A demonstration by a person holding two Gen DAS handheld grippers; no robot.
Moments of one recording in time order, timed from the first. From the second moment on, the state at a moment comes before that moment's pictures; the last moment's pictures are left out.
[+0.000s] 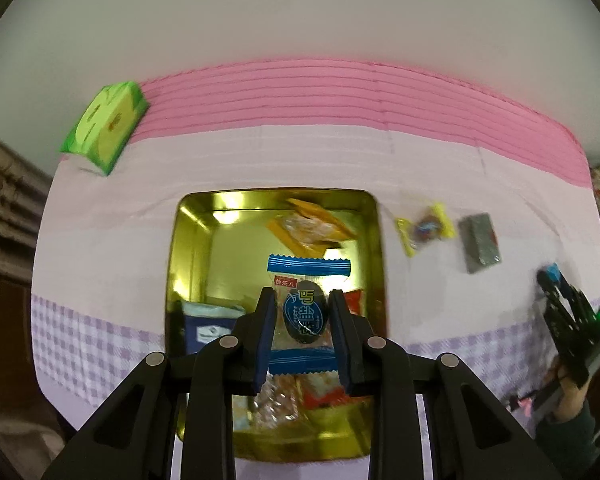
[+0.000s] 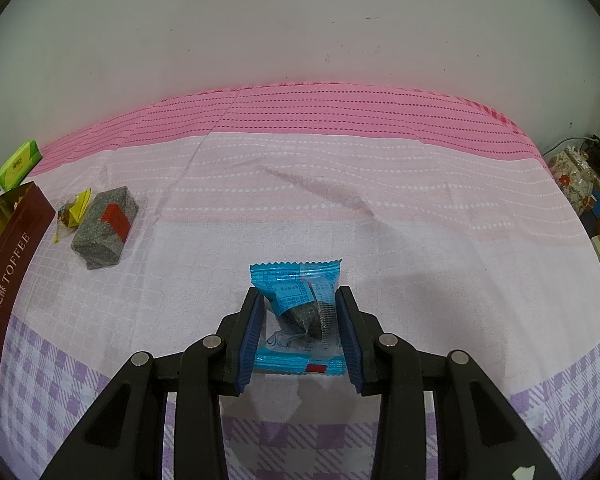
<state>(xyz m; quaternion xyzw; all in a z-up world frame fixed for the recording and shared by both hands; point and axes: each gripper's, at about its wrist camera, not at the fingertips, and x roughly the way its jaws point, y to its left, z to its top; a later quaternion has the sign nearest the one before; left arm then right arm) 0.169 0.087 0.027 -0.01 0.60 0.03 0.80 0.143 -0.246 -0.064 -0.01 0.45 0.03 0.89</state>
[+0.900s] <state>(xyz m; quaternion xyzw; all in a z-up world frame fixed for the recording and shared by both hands) 0.193 0.110 -0.060 0.01 0.63 0.07 0.77 0.143 -0.246 -0.064 -0.01 0.45 0.03 0.89</state>
